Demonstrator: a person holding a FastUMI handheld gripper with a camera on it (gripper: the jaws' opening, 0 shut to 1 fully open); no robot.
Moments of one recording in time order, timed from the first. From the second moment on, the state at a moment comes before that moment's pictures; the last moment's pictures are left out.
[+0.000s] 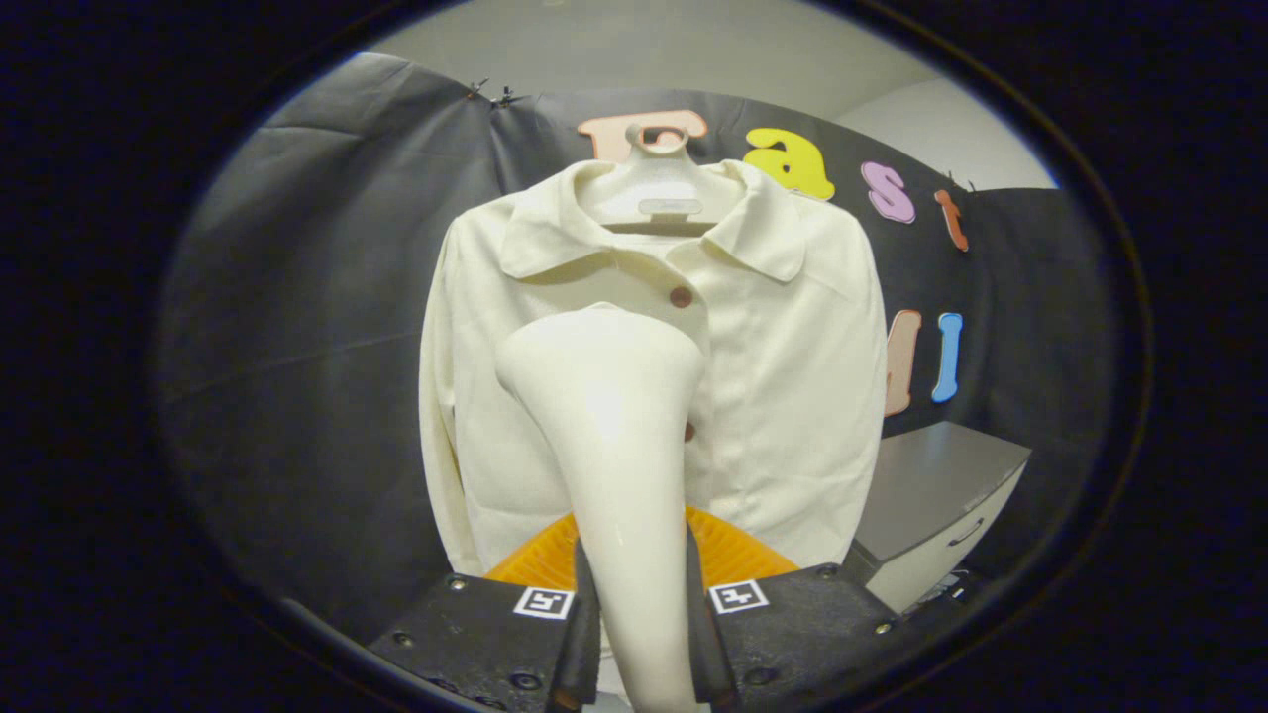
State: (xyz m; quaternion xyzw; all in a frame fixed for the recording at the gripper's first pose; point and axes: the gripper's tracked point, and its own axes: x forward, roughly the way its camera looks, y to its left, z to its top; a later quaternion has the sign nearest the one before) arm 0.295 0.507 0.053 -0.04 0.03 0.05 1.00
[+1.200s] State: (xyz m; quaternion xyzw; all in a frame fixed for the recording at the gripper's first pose) arm 0.299 0.502 -0.113 -0.07 0.12 0.03 0.99
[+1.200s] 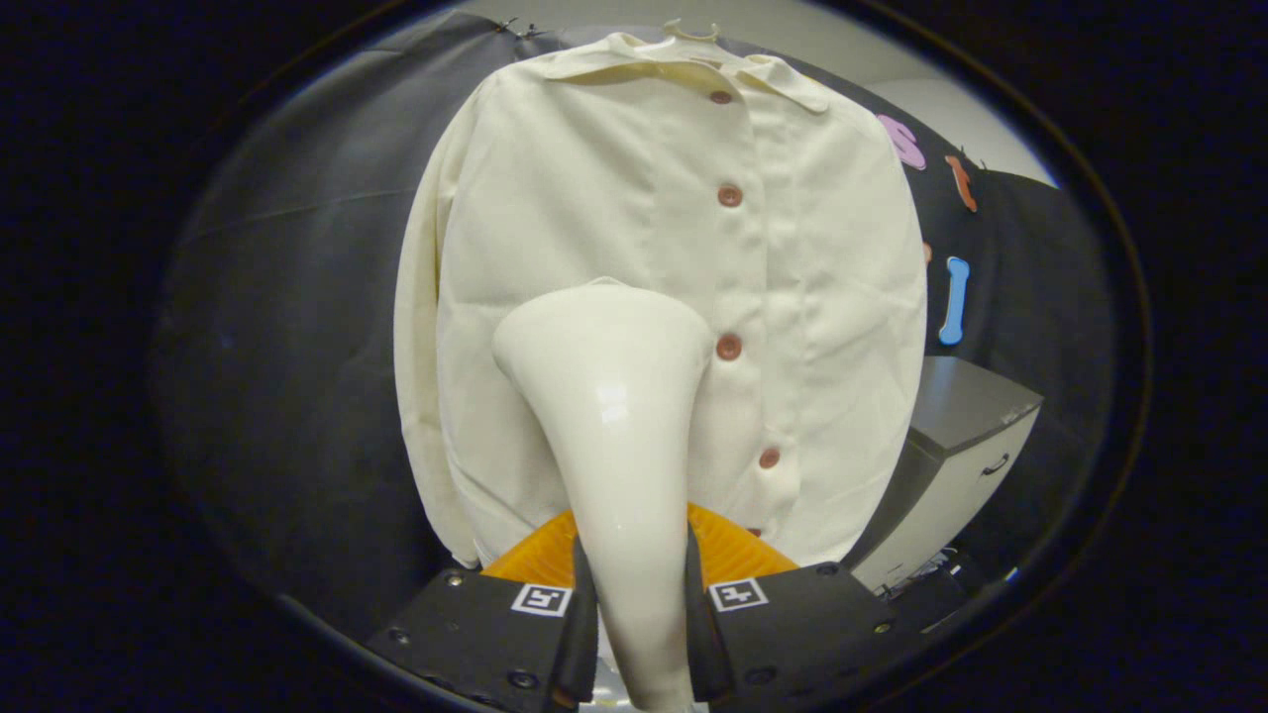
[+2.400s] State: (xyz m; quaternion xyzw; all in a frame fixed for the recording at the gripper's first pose) arm 0.258 0.471 -0.248 -0.07 0.24 0.01 0.97
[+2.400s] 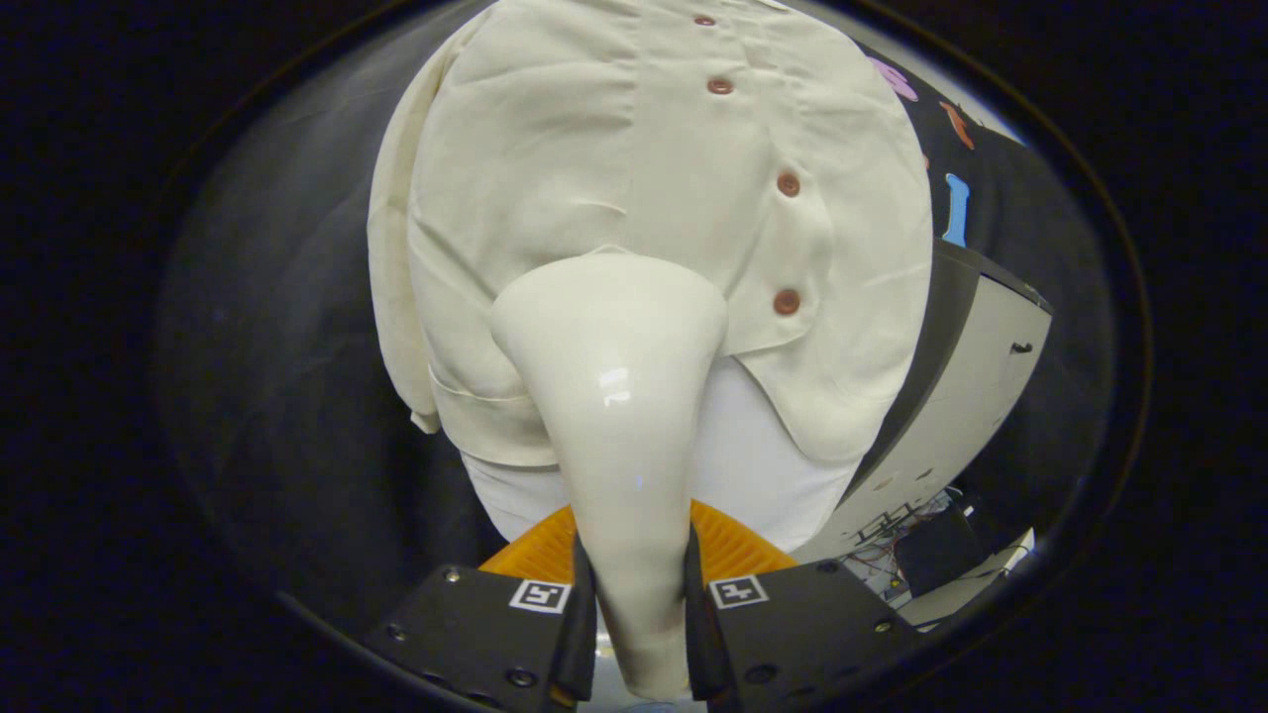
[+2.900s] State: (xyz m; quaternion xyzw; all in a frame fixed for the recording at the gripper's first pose) arm 0.204 0.446 -0.104 -0.06 0.15 0.02 0.99
